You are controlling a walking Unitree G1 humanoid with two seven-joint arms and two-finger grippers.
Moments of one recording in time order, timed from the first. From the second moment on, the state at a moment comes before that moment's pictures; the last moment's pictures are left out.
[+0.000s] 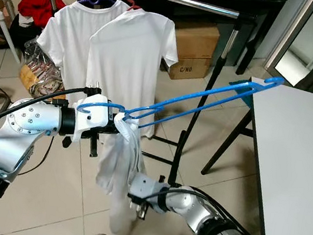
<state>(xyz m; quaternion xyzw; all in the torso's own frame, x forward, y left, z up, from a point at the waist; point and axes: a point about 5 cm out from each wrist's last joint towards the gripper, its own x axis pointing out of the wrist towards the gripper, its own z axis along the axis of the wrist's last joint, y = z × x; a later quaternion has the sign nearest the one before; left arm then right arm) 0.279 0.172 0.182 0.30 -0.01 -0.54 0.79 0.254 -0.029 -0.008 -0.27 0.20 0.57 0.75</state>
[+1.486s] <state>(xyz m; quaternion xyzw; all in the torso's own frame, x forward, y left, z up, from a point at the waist) 0.279 0.169 0.179 0.30 0.00 -0.54 0.79 0.272 -0.010 0.010 -0.16 0.28 0.51 0.79</state>
